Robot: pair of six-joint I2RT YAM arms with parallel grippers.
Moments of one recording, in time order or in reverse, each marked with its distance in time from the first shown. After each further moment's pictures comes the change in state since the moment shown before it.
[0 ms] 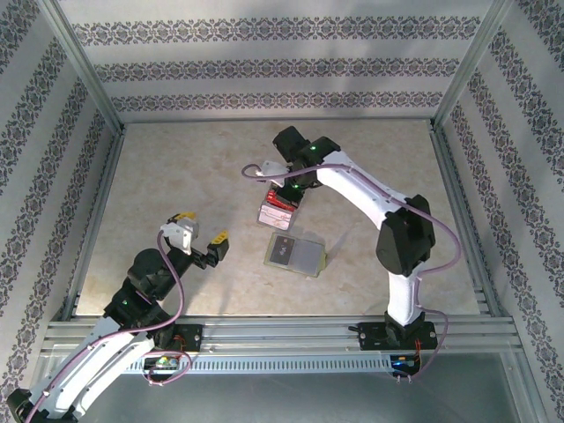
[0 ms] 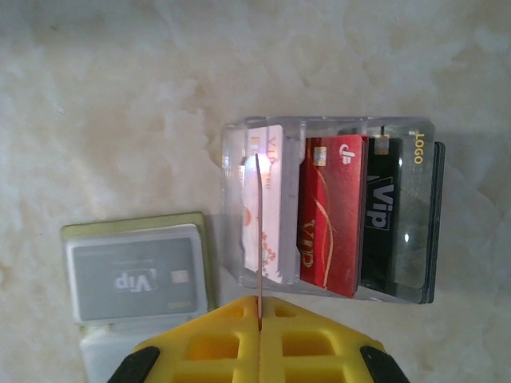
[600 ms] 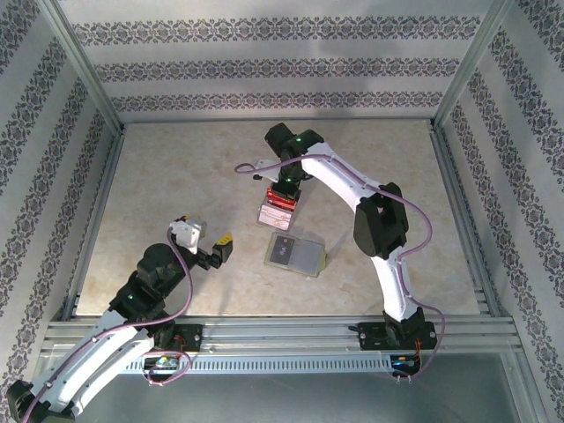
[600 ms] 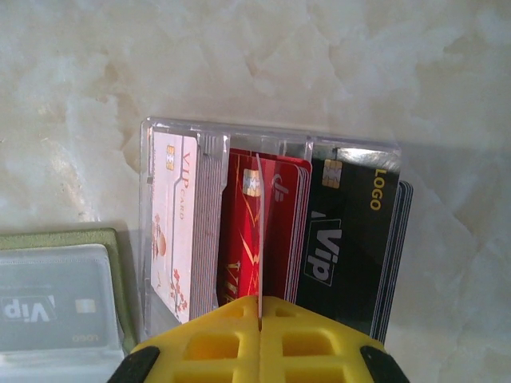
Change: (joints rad) left arm 0.000 0.090 0.000 -0.013 0.024 -0.003; right arm -0.027 0.226 0.222 -0.086 0.056 -0.103
